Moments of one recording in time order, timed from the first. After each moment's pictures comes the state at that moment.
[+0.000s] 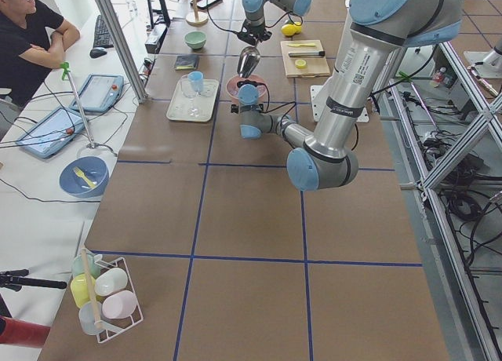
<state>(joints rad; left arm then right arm) -0.58 -2.06 -1.40 -2.65 -2.06 0.07 0.54 -0.51 1.73 -2.70 1.73 -0.11</state>
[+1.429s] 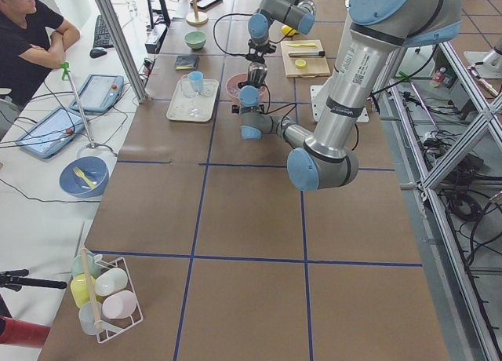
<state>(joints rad) -0.58 -2.06 -1.39 -2.66 -2.06 0.07 0.49 -0.57 1.63 -2.55 1.73 -0.17</state>
